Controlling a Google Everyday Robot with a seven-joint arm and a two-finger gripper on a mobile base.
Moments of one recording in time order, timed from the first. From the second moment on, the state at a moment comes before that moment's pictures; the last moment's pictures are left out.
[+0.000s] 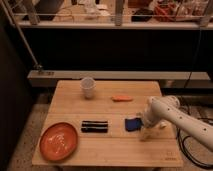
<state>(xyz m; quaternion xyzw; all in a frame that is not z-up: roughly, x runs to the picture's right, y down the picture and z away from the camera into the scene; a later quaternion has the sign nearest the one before) 0.223 0.228 0.835 -0.29 -0.12 0.05 0.95</state>
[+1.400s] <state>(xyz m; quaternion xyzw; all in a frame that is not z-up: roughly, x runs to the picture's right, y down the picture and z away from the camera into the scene) 0.221 0.247 0.837 -0.31 -0.14 0.08 0.94</state>
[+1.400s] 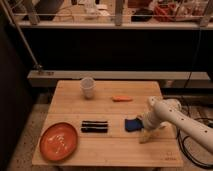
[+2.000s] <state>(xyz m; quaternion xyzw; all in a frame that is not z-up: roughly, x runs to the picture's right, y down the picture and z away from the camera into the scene) 0.218 0.252 0.837 -0.31 -0.15 0.09 0.93</state>
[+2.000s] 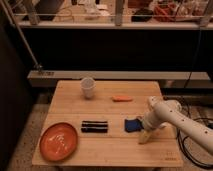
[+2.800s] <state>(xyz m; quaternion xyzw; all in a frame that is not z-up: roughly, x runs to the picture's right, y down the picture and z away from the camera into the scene) 0.216 0.256 0.834 -0.32 -0.15 0.10 0.93</state>
